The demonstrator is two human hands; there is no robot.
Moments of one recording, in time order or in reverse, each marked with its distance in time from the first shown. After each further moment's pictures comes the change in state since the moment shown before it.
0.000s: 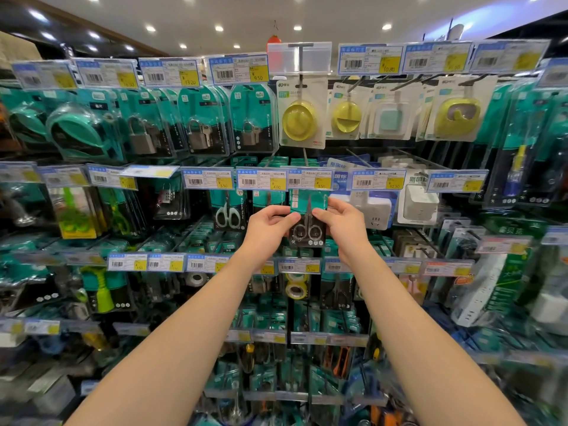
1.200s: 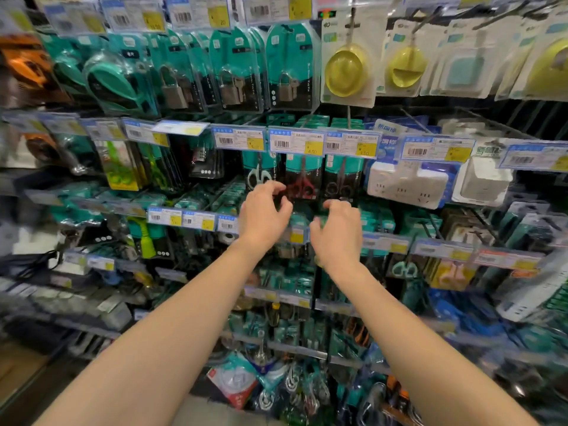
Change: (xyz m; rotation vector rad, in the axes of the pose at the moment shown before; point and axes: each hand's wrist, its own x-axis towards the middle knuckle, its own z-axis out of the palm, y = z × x) left_hand -0.011 -0.033 -0.040 0.781 0.338 0.121; right_hand -0.041 0.051 0.056 -0.995 0.069 -0.202
